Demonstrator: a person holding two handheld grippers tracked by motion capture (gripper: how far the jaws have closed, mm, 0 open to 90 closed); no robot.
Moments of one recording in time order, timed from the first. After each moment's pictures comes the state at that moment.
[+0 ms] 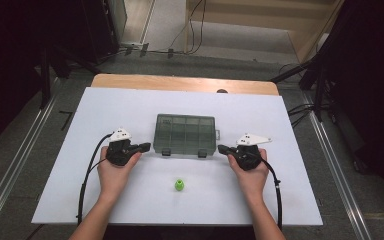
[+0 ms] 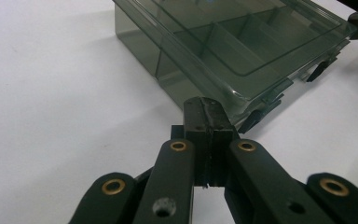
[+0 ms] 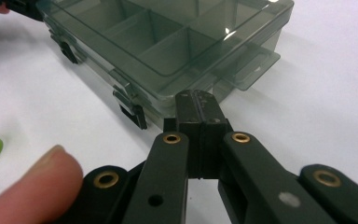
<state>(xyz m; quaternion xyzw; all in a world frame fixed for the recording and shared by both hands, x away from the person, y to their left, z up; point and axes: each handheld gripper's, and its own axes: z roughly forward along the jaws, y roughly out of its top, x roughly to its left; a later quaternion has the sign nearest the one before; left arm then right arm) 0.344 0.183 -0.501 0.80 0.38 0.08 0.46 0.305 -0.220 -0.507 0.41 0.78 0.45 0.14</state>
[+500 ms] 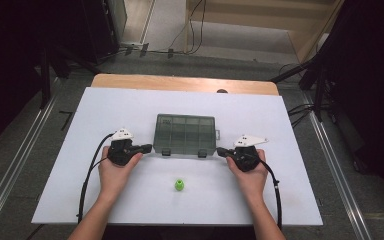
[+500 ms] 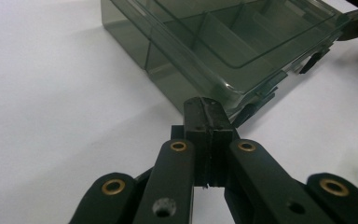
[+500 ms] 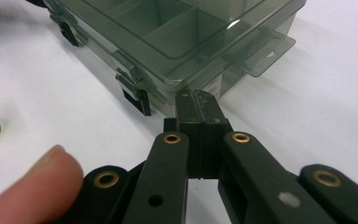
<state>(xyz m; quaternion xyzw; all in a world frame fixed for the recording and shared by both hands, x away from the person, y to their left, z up) 0.347 0.180 -0.502 0.81 0.38 0.06 0.45 0.305 -0.216 -0.510 0.40 0.80 0.43 0.13</state>
